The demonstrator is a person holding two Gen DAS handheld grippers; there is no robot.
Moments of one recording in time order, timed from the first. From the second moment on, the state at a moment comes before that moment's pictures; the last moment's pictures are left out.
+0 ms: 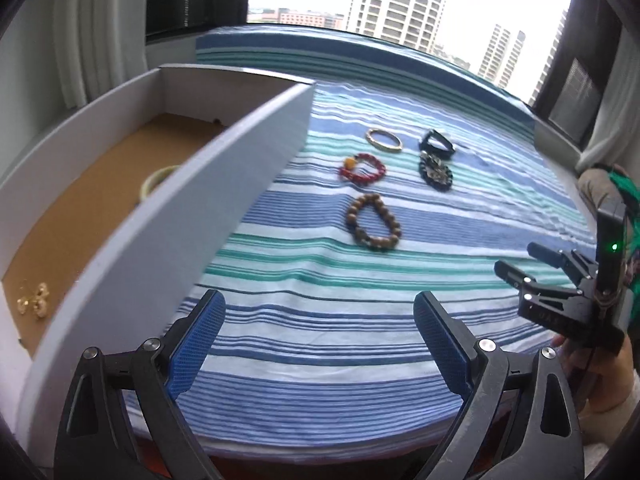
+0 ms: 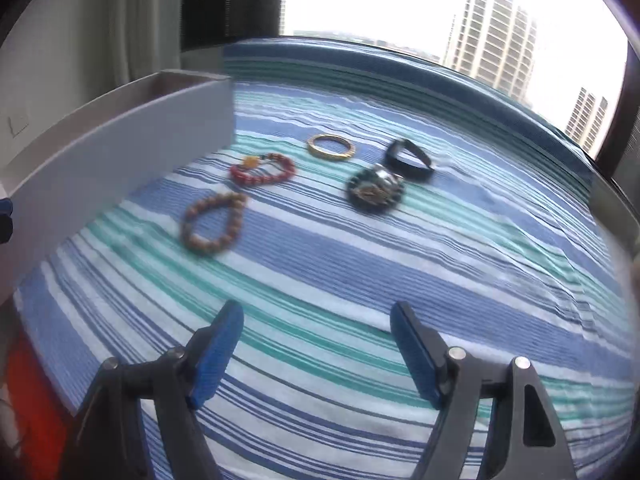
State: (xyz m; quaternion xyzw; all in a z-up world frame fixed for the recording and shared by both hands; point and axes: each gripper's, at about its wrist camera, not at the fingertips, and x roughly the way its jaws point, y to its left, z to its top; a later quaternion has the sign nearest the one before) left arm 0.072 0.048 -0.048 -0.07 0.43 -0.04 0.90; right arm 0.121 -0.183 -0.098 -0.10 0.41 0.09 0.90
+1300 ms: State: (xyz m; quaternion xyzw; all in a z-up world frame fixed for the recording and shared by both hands) left arm 0.110 0.015 -0.098 -0.04 0.51 -0.08 0.86; right arm 0.125 -0.278 -0.141 -0.02 0.42 0.01 0.91
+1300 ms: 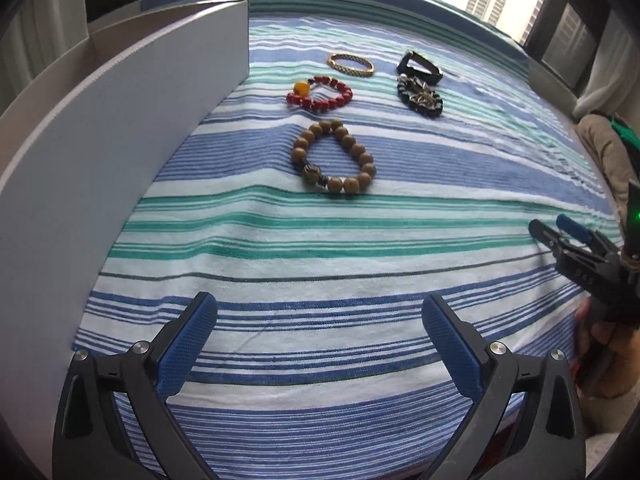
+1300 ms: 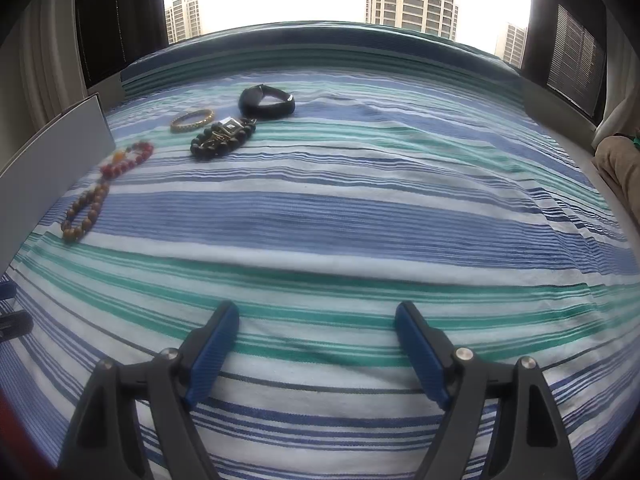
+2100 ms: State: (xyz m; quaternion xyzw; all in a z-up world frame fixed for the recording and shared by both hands) left arm 0.209 0.001 -0.118 -0.08 0.52 0.02 0.85; right arm 0.126 -0.277 -0.140 -0.02 0.42 0.01 0.91
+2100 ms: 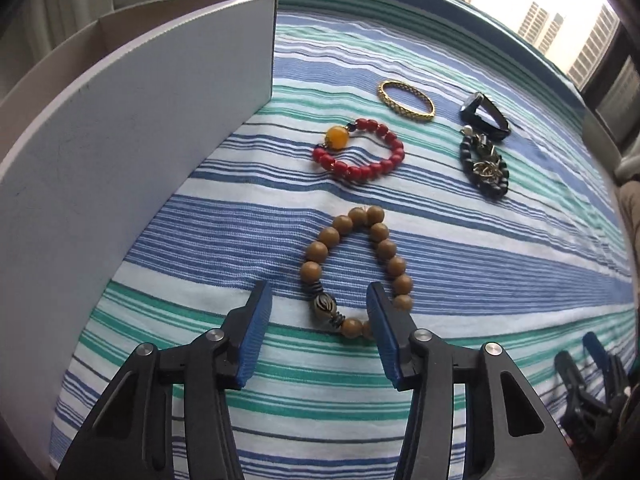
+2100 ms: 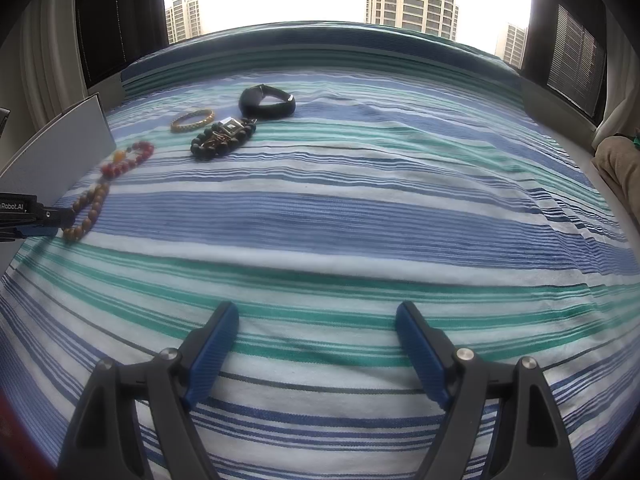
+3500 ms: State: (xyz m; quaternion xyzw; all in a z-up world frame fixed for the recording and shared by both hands) left arm 0.115 0.066 -0.043 -0.25 0.43 -0.10 0.86; right arm 0.127 -0.276 -0.140 -0.02 0.42 0.01 0.91
